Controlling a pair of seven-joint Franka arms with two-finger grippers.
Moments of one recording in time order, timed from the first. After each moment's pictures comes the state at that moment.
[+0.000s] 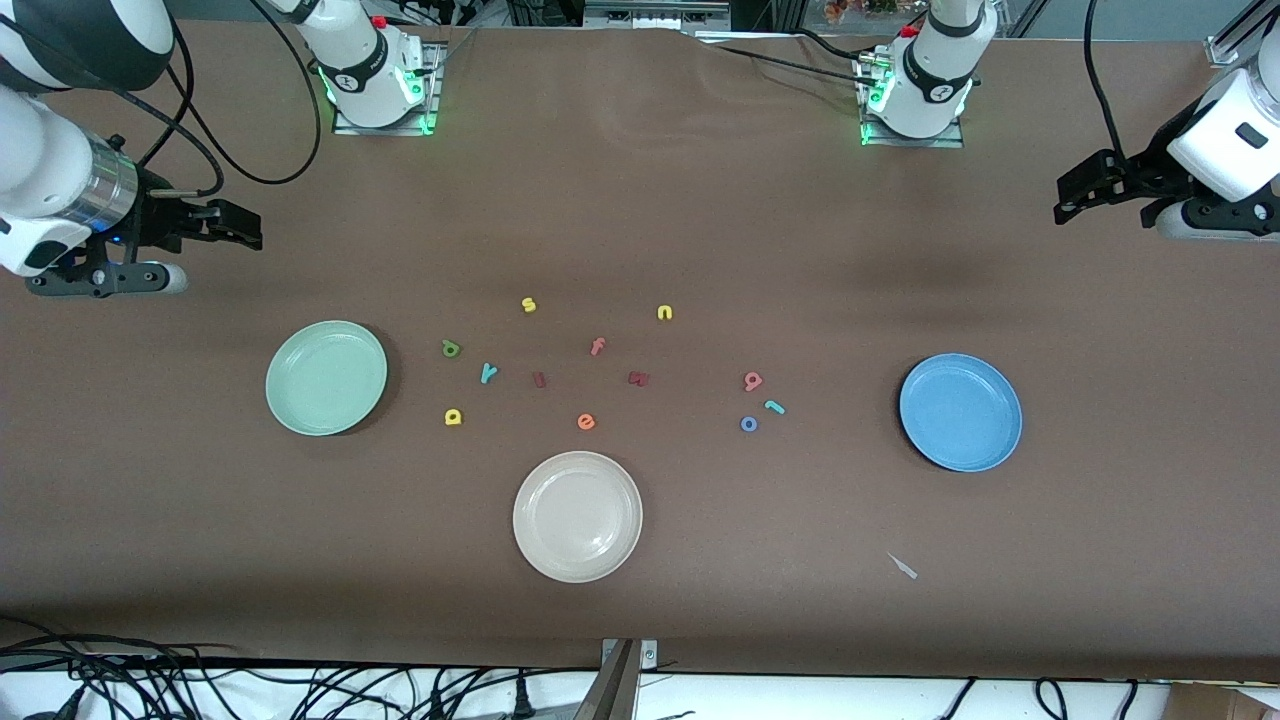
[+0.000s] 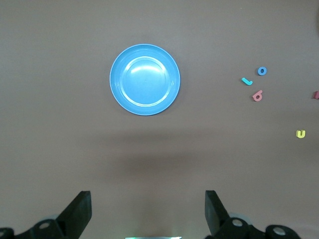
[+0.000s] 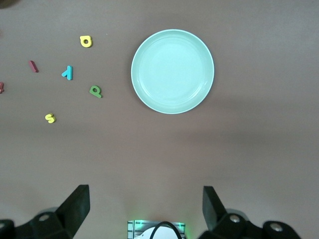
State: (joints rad) left arm 0.12 -0.08 -0.15 -1.69 -0.03 1.52 -0.02; right arm 0.03 0.06 0.06 -1.67 -0.01 1.52 0.04
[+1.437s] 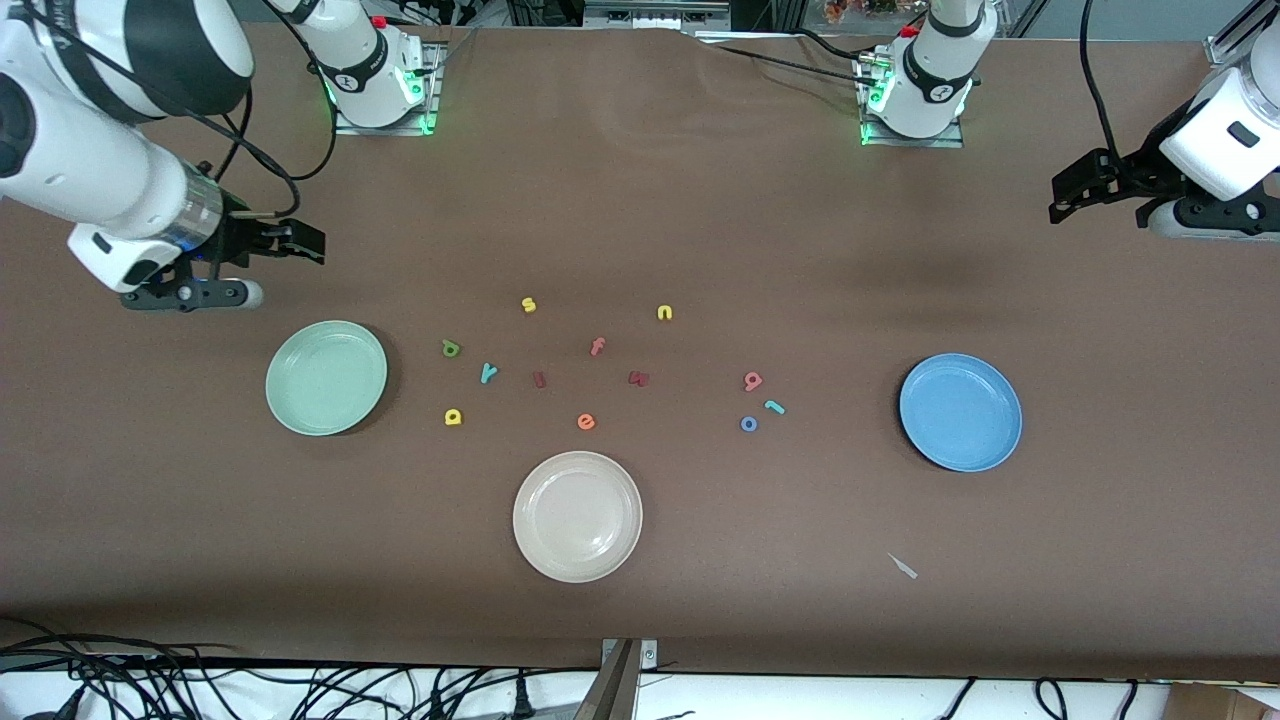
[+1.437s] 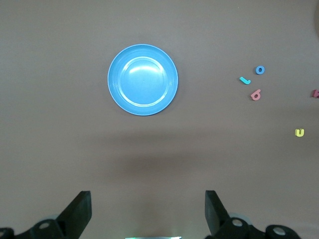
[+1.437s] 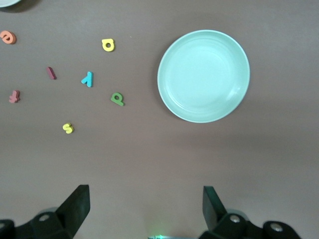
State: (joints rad) left arm 0.11 -0.08 -0.16 -1.69 -0.03 1.52 -0.02; right arm 0.03 0.06 0.16 -1.81 0.02 1.69 0.15
